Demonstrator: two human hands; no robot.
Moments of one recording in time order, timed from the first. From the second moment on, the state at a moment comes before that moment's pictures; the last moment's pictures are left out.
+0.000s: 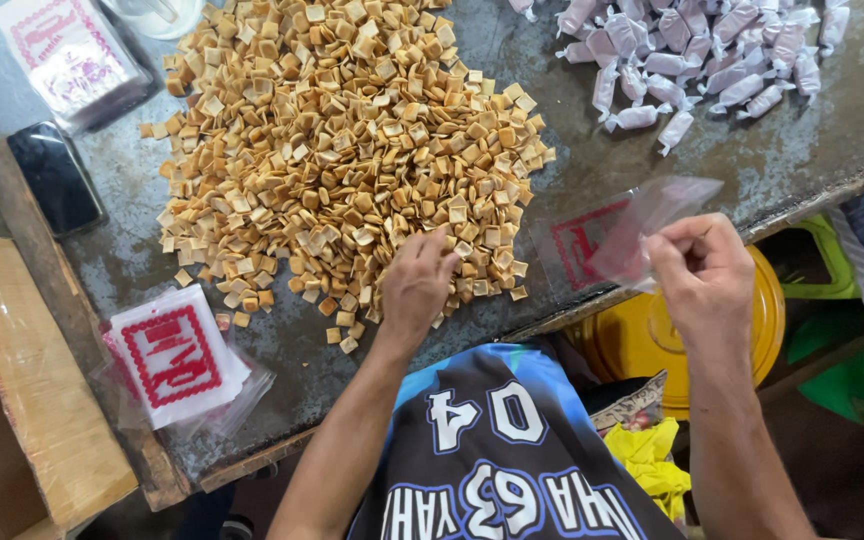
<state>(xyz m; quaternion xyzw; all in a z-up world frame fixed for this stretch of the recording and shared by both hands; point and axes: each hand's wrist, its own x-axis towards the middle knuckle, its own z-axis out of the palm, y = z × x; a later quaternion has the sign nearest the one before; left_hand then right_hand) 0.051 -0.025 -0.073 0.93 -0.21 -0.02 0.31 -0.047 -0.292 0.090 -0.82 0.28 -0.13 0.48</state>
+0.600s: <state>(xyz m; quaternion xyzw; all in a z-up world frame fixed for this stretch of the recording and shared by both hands) 0.076 -0.021 -0.054 0.54 0.22 -0.27 0.77 -0.055 -0.238 -0.097 -0.87 0.25 0.05 0.43</state>
